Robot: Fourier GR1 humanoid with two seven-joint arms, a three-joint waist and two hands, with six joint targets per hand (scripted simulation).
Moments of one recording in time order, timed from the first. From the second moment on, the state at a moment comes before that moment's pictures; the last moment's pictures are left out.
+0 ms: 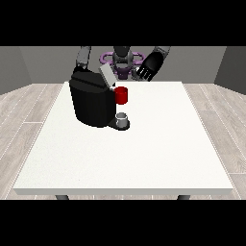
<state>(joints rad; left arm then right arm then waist) -0.93 0.34 -0.03 -0.78 -0.75 -0.38 -0.13 -0.30 -0.03 0.00 -1.14 0.20 -0.18 -0.02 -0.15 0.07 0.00</state>
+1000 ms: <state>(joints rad) -1.18 0.44 0.12 -0.70 -0.70 -0.44 -0.04 -0.38 -0.05 0.02 -1.29 0.18 -0.17 0.00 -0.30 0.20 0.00</state>
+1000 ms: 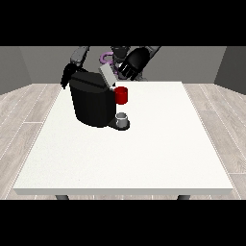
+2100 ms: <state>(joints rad) -1.26 0.43 0.12 -0.65 -0.73 -0.43 -0.05 -0.46 -0.08 -0.05 -1.26 0.16 -0.18 0.00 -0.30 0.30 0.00</state>
